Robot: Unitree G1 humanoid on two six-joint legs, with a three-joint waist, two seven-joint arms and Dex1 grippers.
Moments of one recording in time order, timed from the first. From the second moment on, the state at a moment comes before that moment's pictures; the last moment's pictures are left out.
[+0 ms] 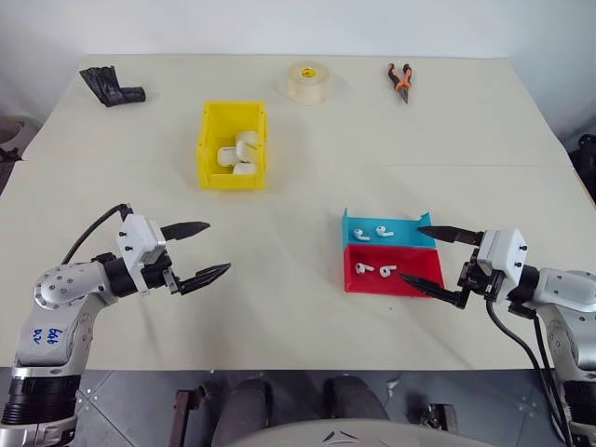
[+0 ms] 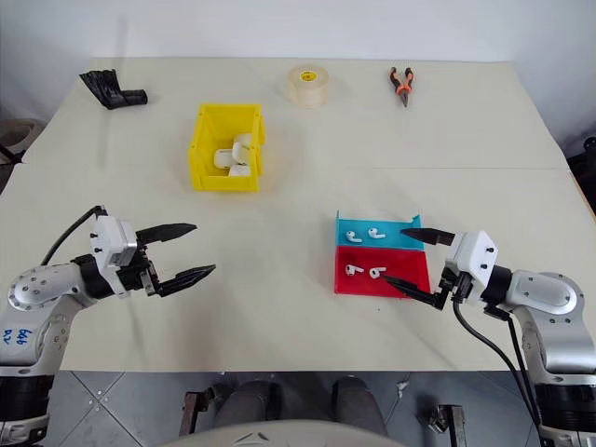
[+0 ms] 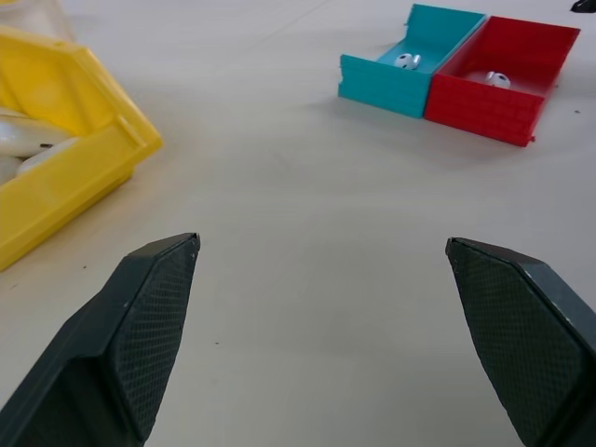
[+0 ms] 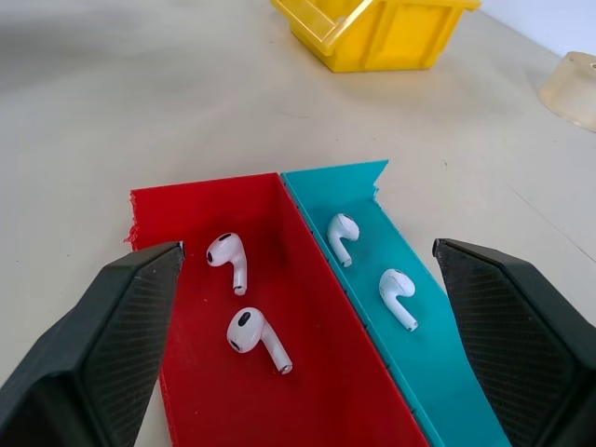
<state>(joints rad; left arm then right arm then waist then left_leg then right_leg) -0.10 0.71 0.21 -0.15 -0.45 0.18 -0.96 -0.06 -0.74 -0.20 -0.12 0.42 -0.02 1.13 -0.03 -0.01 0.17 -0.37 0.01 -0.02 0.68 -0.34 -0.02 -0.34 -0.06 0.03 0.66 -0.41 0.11</state>
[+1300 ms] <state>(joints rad) 0.40 0.95 0.92 -0.53 -0.83 1.21 -0.25 -0.27 -0.59 0.00 -0.26 0.59 0.10 1.20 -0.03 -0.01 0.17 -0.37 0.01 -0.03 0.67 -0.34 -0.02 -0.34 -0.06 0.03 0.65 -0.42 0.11</state>
